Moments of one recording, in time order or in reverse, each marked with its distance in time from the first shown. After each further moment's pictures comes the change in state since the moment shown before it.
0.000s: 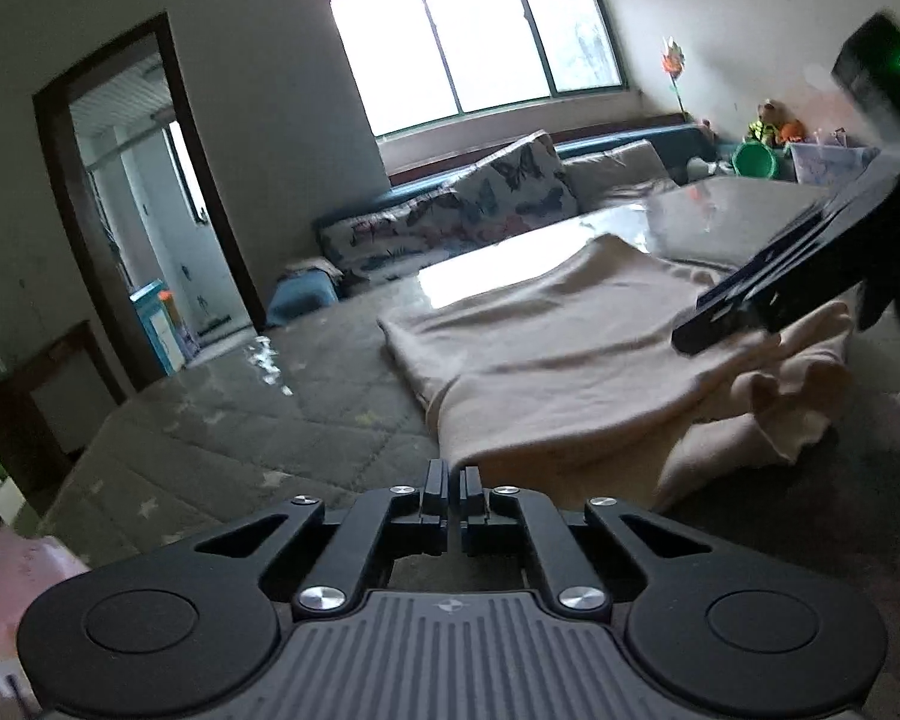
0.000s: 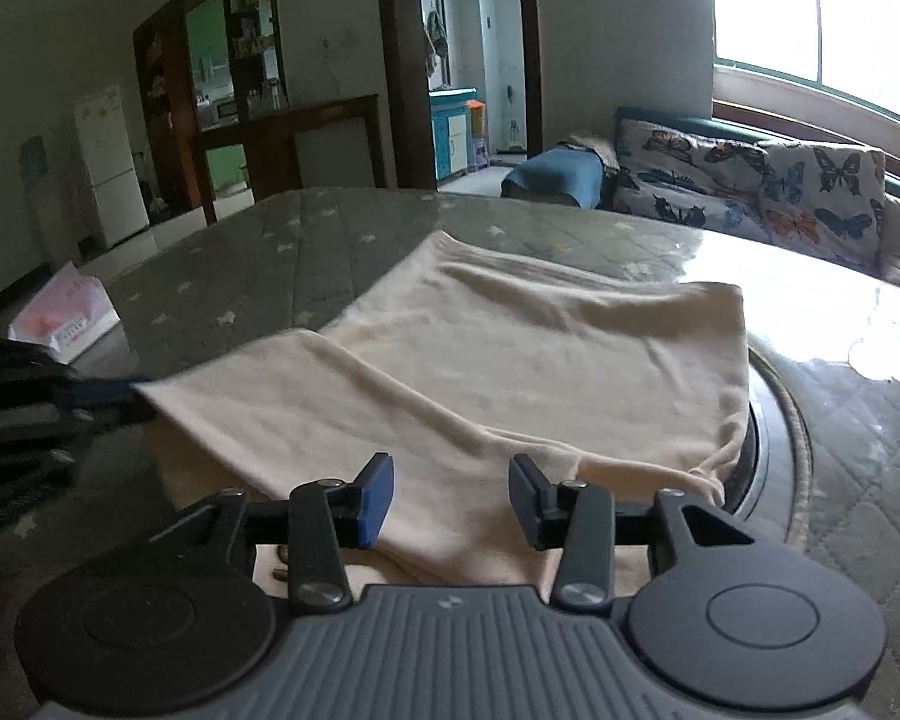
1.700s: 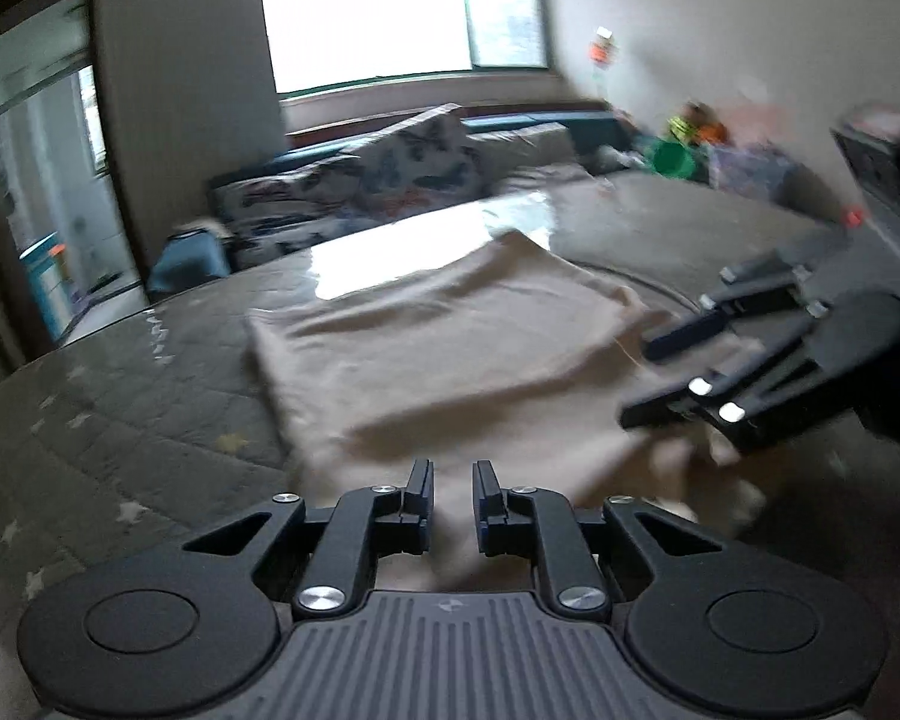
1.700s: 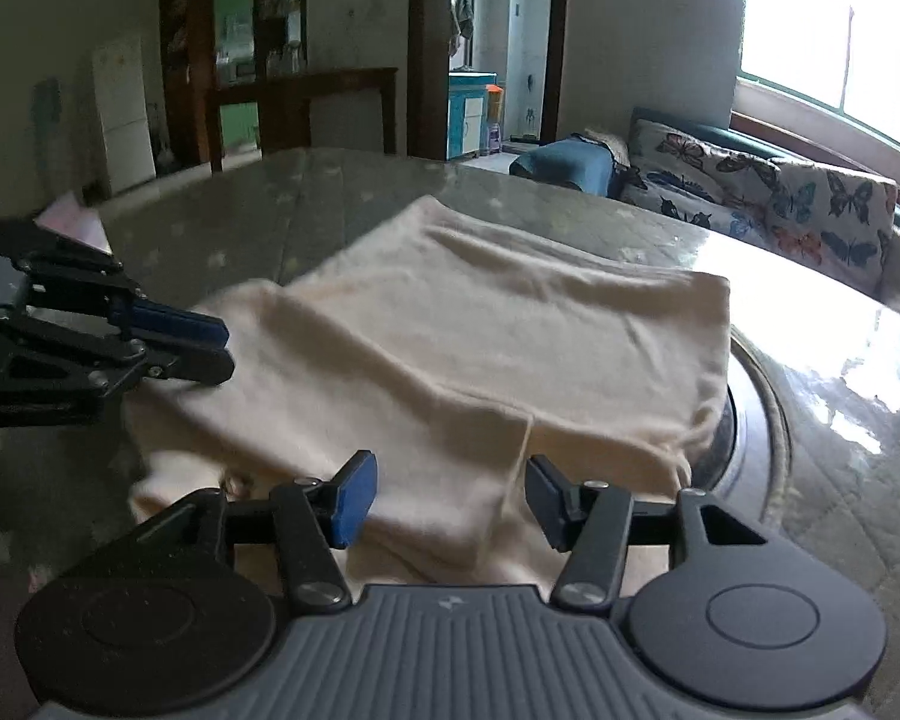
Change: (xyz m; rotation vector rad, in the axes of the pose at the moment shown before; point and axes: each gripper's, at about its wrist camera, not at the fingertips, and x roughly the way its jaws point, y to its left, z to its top) left arm 0.042 -0.016 0.034 -0.018 0.082 -0.265; right arm -0.005 -0.006 -0.016 -0.122 0.027 -0.024
